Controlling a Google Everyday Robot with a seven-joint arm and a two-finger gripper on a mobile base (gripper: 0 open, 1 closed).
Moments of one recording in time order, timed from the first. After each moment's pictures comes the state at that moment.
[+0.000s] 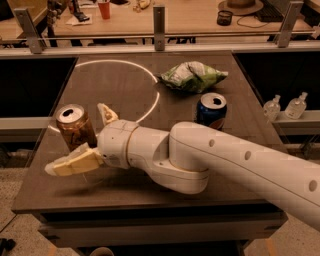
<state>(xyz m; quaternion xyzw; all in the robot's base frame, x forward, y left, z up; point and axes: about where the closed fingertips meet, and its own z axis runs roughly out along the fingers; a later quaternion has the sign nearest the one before) 0.461 0.181 0.878 -0.42 0.61 0.38 0.55</state>
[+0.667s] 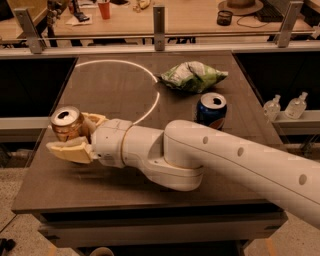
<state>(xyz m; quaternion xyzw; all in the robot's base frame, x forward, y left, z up) 0.457 0.196 0.880 -0.43 0.59 0.40 0.55</state>
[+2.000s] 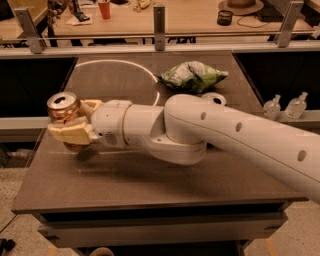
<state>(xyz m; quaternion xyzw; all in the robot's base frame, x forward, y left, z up) 0.473 0.194 0.906 -0.44 0.59 0.42 0.53</state>
